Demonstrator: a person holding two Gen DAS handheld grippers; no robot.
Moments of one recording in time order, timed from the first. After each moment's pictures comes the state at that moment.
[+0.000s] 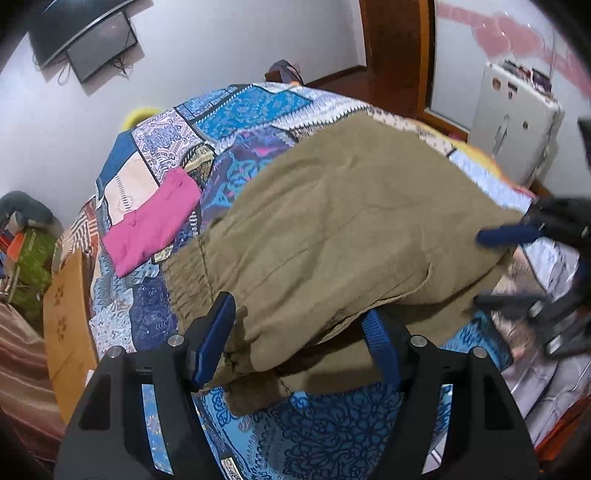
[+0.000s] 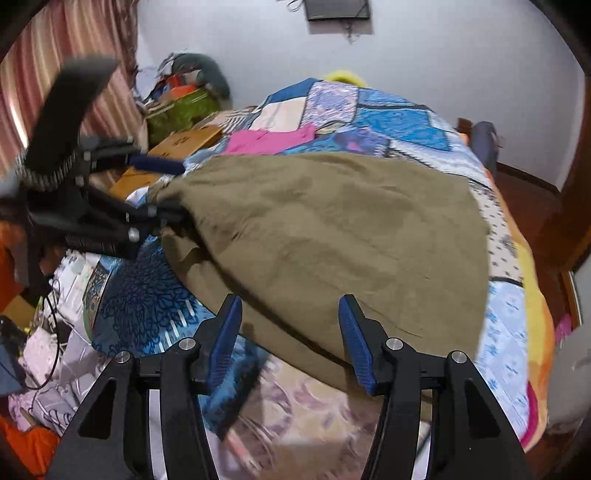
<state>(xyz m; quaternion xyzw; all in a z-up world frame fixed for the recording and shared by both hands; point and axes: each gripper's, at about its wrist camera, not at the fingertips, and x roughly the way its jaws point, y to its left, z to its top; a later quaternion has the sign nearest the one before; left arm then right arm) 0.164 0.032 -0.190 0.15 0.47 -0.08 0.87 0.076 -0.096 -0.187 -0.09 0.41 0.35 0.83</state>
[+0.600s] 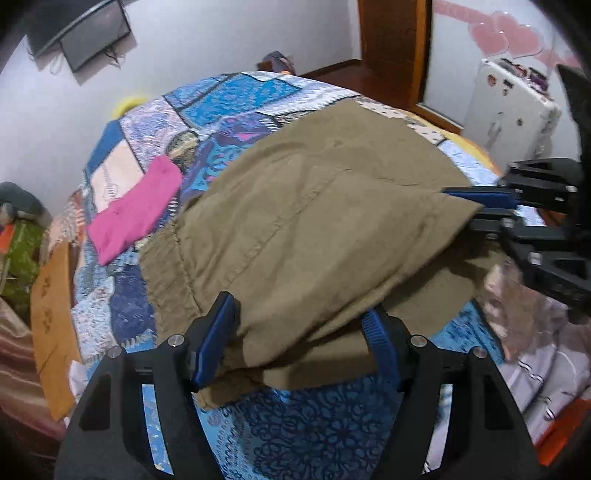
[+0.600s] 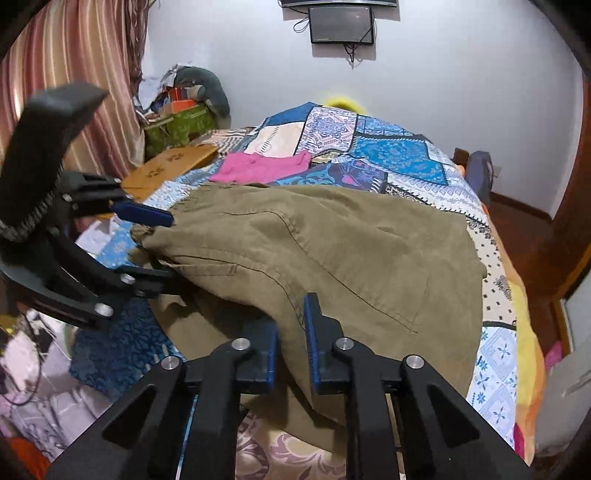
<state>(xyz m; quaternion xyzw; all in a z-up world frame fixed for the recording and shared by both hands) 0.160 0.018 -0.212 0.14 0.48 -0.08 0.86 0.086 -0.102 -0.171 -0.09 0.37 0.35 0.86</state>
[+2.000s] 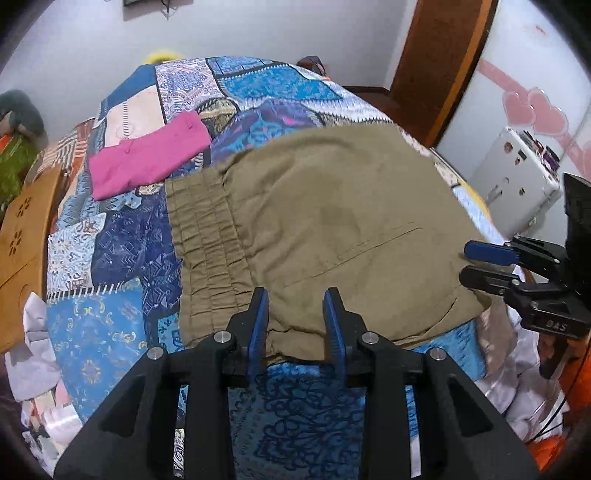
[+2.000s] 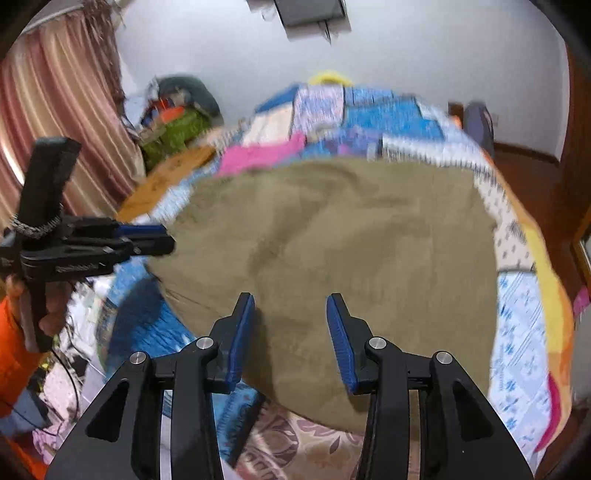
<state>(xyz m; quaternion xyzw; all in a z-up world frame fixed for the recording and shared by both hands) 0.147 0.084 -0.221 -0.01 0.48 -0.08 0.87 0.096 -0.107 -0.199 -0.02 0.45 0.34 0.83</state>
